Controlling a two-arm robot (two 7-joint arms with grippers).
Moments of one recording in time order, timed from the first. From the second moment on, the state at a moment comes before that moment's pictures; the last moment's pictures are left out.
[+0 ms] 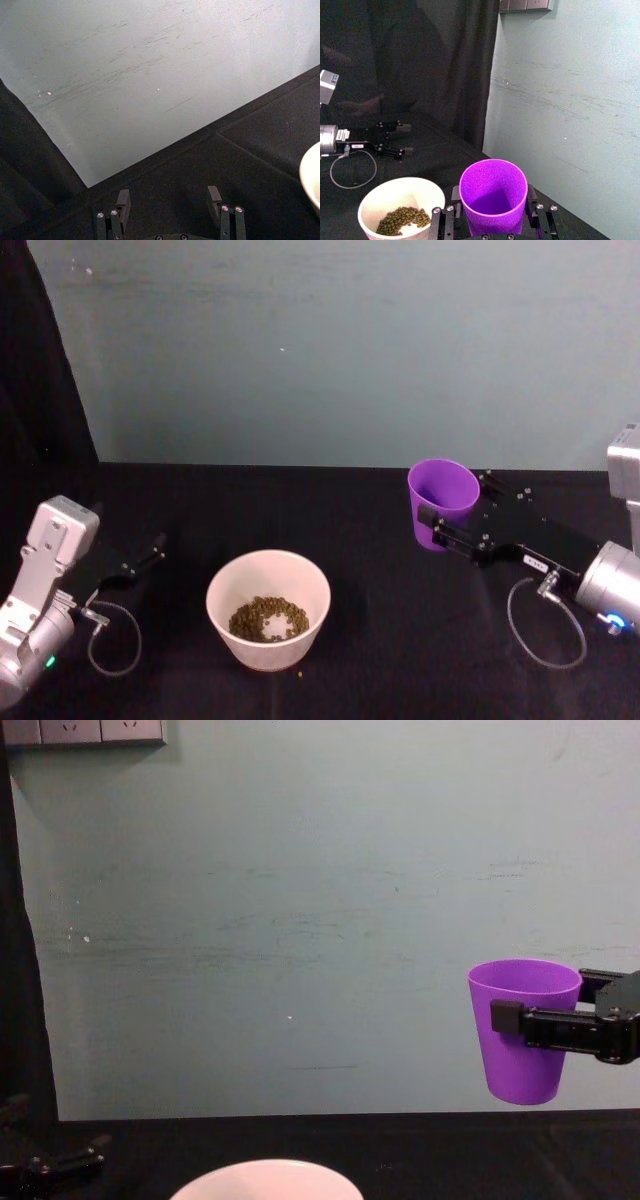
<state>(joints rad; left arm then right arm) -0.20 0.60 0.45 -1.41 -0.25 -0.12 0.03 0.20 0.47 -0.19 -1.61 0.34 0.03 0.65</state>
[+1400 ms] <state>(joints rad) -0.20 0.60 0.45 -1.41 -0.25 -0.12 0.03 0.22 0.47 -0.25 -1.39 0.48 -0.06 0.71</state>
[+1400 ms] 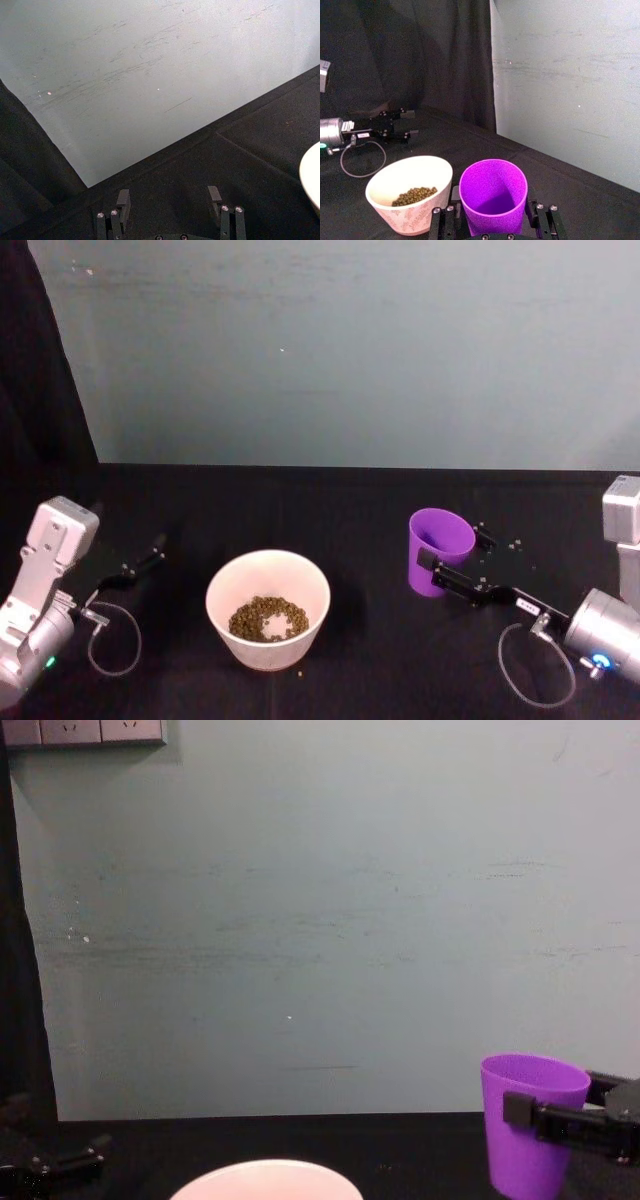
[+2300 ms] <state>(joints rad) -0.20 0.60 0.45 -1.41 -0.25 -0.12 0.03 0.32 0.39 -0.40 -1.16 0.42 -0.19 0.67</state>
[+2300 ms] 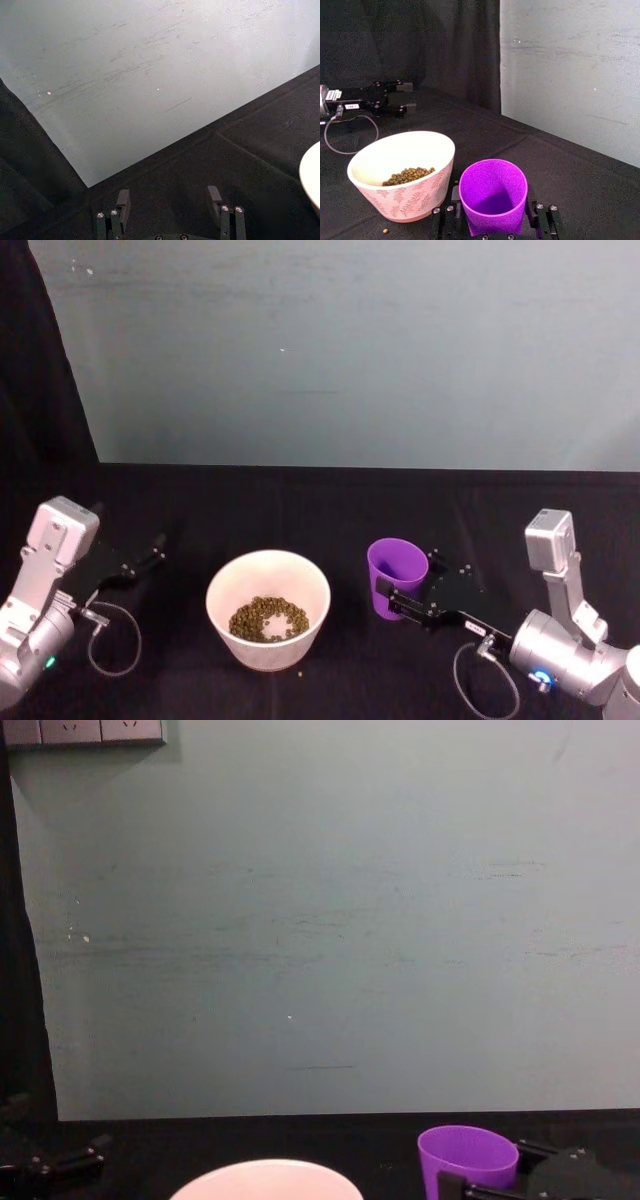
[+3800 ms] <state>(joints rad) -0.20 0.60 0.45 -1.41 -0.25 -0.12 0.03 0.34 0.39 -0.44 -1.12 0.42 -0.24 0.69</state>
